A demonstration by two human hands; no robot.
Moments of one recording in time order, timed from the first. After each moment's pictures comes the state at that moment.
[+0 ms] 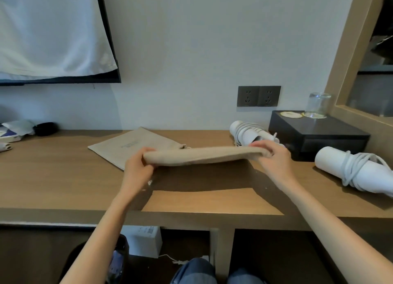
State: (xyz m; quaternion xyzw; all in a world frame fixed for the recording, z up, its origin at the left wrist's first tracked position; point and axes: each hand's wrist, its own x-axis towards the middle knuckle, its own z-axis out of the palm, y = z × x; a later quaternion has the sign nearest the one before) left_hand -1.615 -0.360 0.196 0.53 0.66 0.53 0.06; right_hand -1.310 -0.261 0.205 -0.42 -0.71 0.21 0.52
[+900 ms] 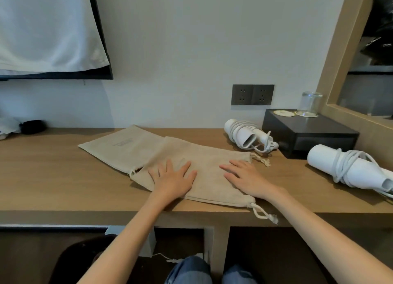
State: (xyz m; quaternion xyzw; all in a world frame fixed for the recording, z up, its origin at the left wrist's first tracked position) left_hand -1.551 -0.312 0.158 0.60 0.79 0.08 0.08; right_hand -1.332 -0.247 0.167 -0.48 -0.86 0.13 0.08
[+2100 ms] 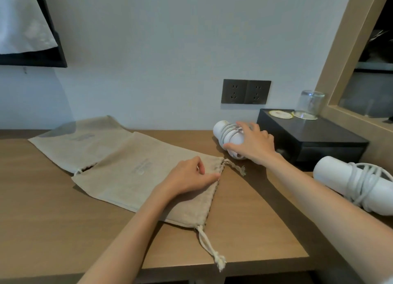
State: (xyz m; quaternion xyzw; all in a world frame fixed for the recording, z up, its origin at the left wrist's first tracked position) left_hand -1.522 -0.210 0.175 0.70 0.64 0.26 0.20; right_hand -1.331 -0.114 0.217 -0.64 -0.75 -0.02 0.17
